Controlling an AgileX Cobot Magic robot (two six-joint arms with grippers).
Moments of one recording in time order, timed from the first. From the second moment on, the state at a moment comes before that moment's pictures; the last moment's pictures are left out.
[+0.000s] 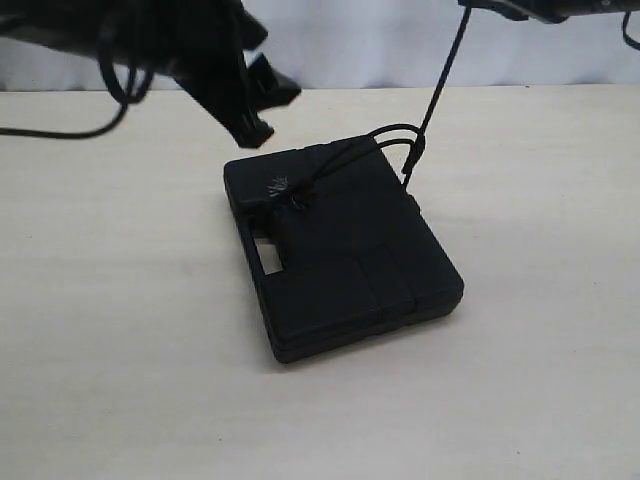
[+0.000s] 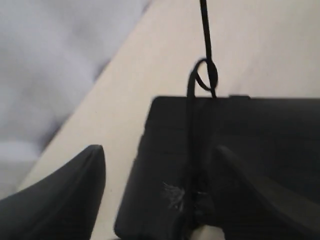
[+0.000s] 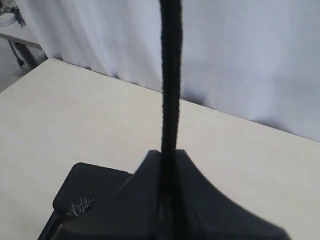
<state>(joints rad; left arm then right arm) -0.40 1.57 -1.19 -0.47 0.39 1.02 0.00 1.60 -1.29 1.15 0.63 -1.17</state>
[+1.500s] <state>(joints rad) -0.36 2.06 -1.19 -0.43 0.32 0.20 -0.15 1.55 -1.25 1.10 0.69 -1.03</state>
